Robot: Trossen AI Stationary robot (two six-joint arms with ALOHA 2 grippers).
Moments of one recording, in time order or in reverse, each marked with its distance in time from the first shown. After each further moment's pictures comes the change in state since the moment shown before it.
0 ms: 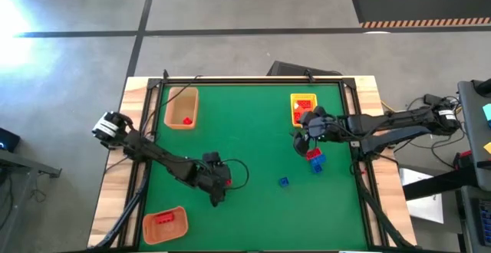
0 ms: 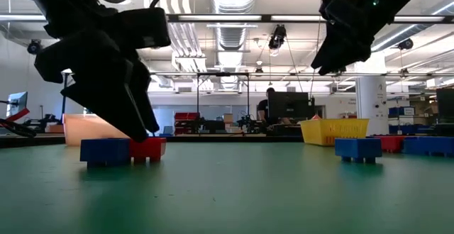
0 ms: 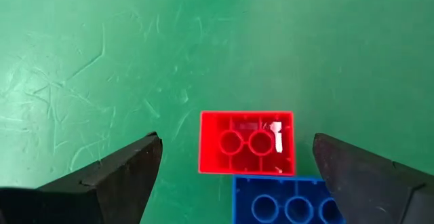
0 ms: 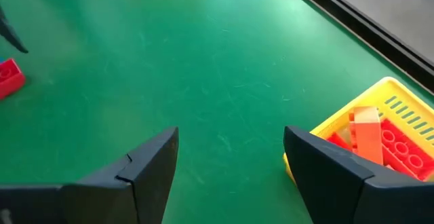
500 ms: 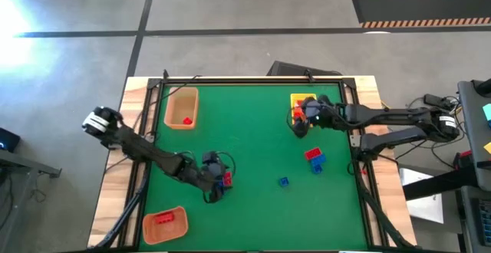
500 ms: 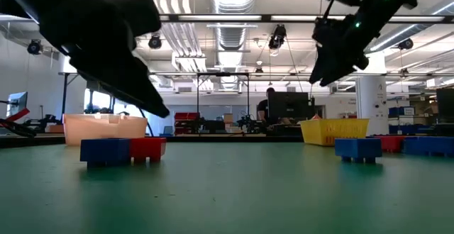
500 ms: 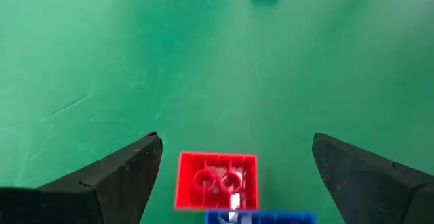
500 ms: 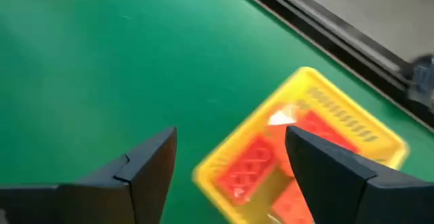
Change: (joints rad) left arm -0.009 -0.129 -0.200 0.384 0.004 -0.008; right arm -0.247 0.035 0.001 -0.005 -0.038 -0.073
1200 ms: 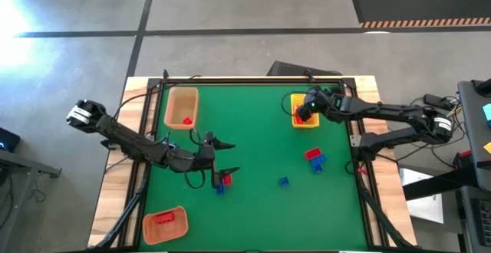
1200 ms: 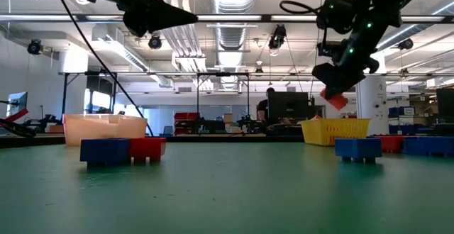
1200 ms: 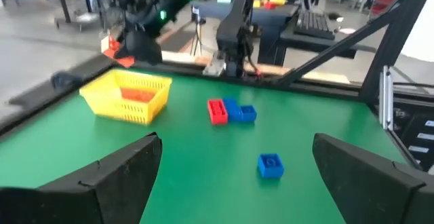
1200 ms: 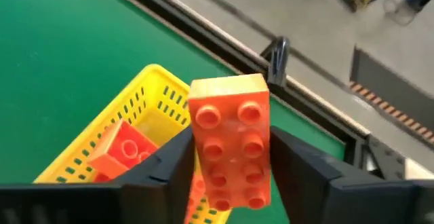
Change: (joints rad) left arm 0.059 -0.233 -0.083 0.447 -0.177 0.315; right arm -0.213 0.084 -0.015 -0.018 0.244 -0.081
